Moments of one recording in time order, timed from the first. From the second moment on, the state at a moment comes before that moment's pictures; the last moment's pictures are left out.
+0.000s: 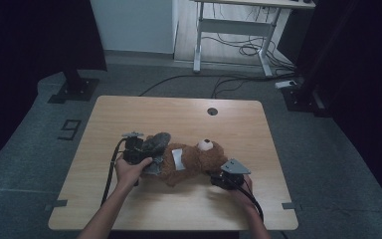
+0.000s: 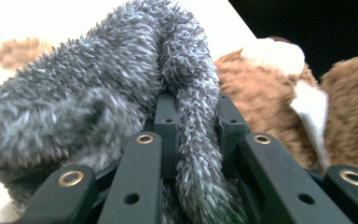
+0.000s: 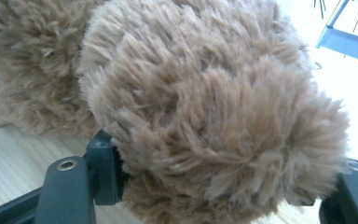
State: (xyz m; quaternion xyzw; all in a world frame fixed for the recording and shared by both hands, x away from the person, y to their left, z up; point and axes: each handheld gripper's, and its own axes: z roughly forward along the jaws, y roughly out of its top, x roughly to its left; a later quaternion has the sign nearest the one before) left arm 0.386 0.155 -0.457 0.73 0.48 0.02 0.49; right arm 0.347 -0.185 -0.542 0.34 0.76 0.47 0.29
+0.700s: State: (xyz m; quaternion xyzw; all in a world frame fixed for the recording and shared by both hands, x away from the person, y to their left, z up) left arm 0.366 0.082 -0.466 0.80 0.39 0.05 0.46; right arm 0.345 -0.203 -0.537 0.35 0.78 0.48 0.21
